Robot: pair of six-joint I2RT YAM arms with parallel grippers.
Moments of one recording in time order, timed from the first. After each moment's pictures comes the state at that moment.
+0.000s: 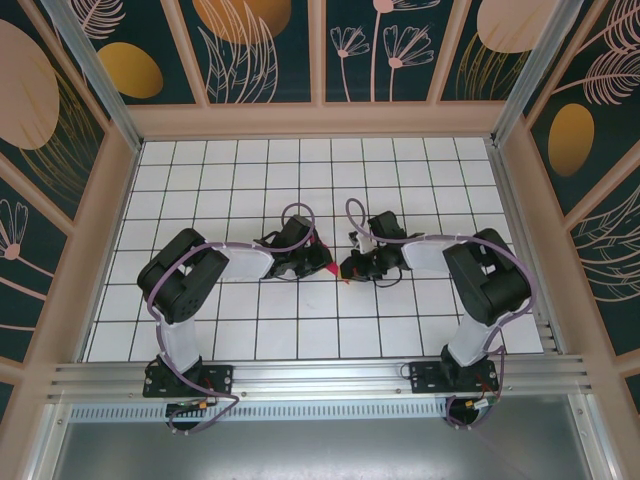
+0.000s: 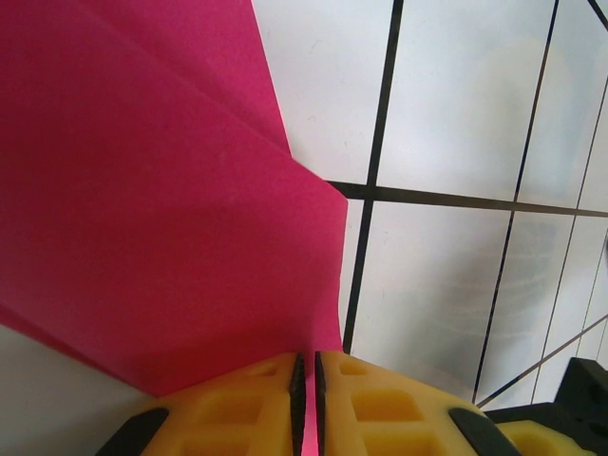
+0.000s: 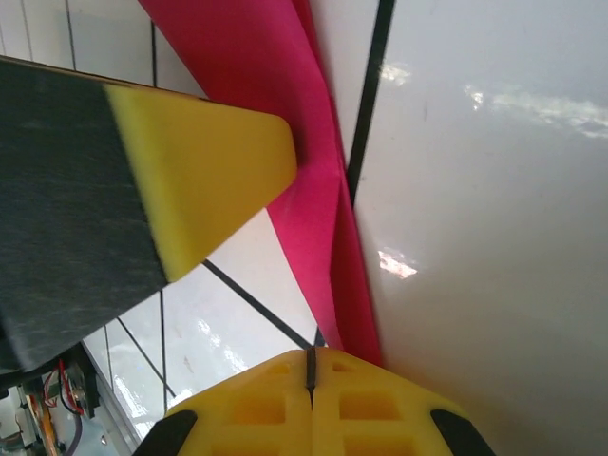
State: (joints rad) left arm -0.72 1.89 0.91 0.12 0.26 -1.08; right arm 0.51 1.74 0.77 -0.13 -0.69 0.47
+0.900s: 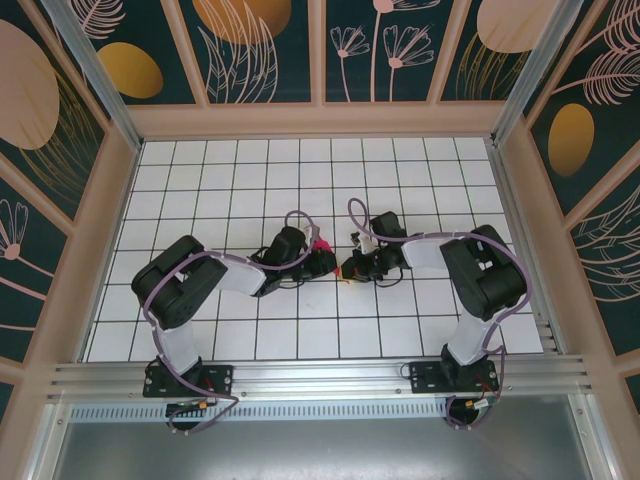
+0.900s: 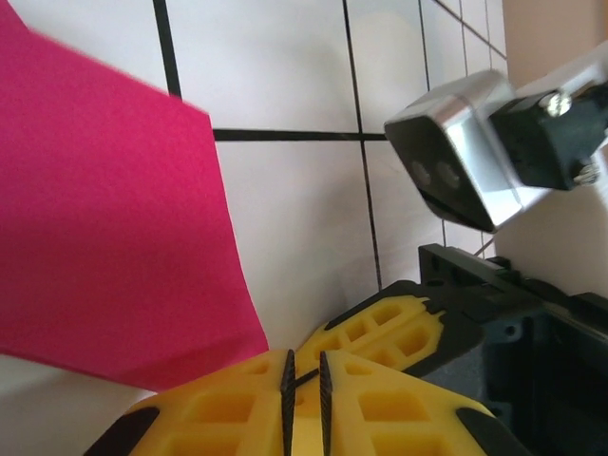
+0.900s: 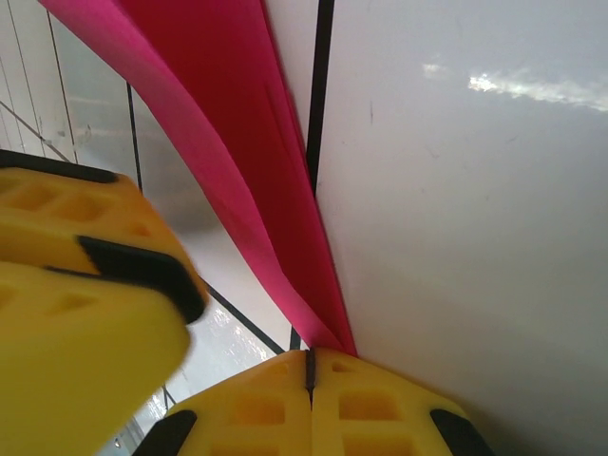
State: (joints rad) left arm -0.75 1.85 0.72 0.53 0.36 -0.98; right arm 0.49 1.77 0.77 -0.13 -0.71 0.50
